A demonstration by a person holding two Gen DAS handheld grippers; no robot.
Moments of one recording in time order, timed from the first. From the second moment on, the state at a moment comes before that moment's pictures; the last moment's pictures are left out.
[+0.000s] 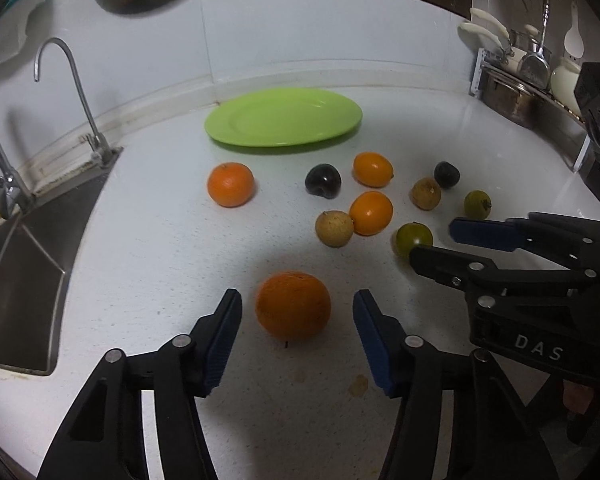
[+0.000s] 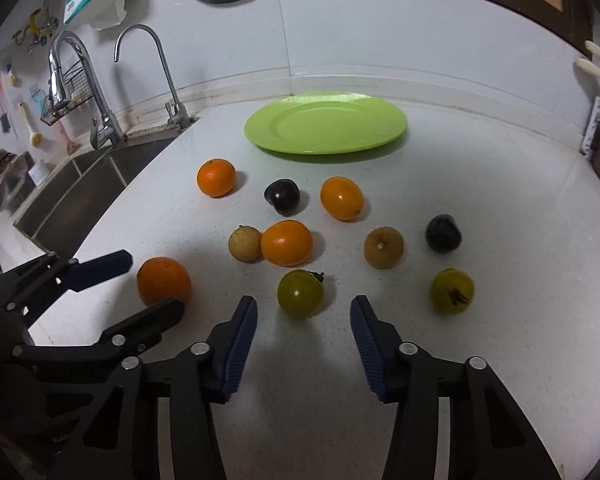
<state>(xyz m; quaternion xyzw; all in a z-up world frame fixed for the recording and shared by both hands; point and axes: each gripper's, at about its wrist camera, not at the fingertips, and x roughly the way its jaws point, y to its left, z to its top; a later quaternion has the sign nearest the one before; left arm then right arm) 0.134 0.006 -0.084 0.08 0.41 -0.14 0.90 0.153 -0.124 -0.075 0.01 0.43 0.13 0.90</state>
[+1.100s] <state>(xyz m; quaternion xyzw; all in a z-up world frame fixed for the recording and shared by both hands) 0.175 0.014 -0.039 0.05 0.39 -0.15 0.91 0.172 -0.124 -0.033 0.00 0.40 0.17 0.90</state>
